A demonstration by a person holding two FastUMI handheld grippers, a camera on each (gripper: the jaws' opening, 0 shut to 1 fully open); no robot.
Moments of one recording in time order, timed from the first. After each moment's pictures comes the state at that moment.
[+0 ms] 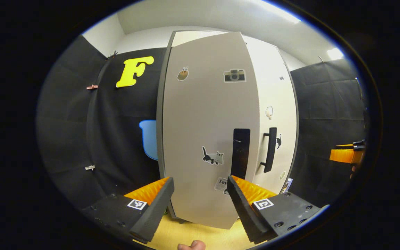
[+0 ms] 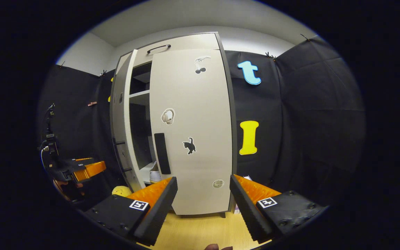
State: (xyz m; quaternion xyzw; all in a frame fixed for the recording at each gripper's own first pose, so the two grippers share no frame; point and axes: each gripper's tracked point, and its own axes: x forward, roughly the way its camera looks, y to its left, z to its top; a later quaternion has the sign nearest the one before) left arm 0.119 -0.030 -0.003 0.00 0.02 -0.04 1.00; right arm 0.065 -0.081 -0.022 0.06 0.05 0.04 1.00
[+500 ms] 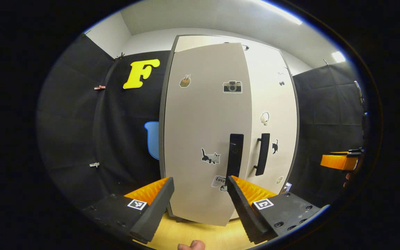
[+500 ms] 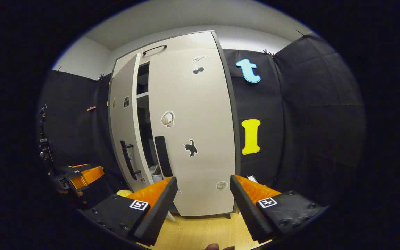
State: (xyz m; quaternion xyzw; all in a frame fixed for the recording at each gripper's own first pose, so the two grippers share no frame) left arm 0.100 -0.042 0.002 -0.02 0.02 -0.01 1.00; right arm 0.077 -0.079 -0.020 0.07 0.05 0.04 1.00
